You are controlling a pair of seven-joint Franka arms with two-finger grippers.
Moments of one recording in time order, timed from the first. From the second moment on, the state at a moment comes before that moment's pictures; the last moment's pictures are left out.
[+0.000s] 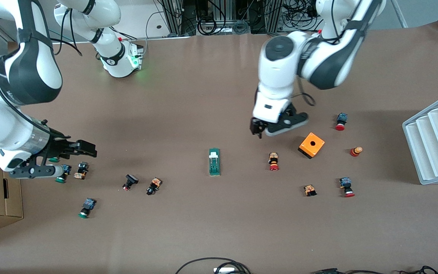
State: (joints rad) left arm -0.14 0.22 -0.59 -1.86 0.40 2.09 -1.27; right arm 0.07 0.23 0.02 -1.57 0.11 1.75 0.09
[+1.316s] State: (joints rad) left arm -0.40 0.74 -0.68 -1.76 1.35 2.20 -1.96; right arm 0.17 0.30 0.02 -1.57 0.30 1.89 0.18
